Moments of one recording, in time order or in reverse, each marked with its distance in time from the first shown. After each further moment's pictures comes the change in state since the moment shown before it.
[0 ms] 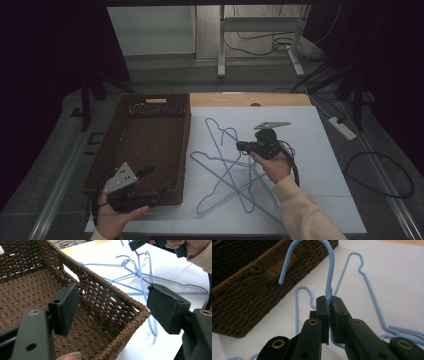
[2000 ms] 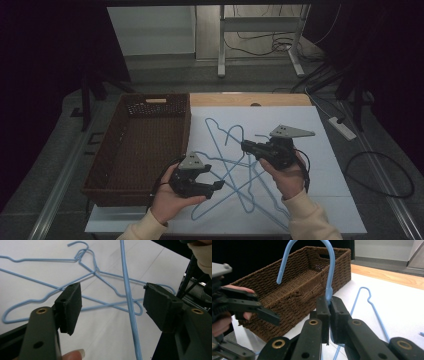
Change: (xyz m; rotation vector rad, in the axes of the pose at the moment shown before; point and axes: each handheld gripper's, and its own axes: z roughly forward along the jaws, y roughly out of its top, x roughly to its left) left arm -0.066 0.063 0.111 0.228 -0.235 0.023; right arm 0.048 0.002 -0.065 -0.213 0.040 -0.086
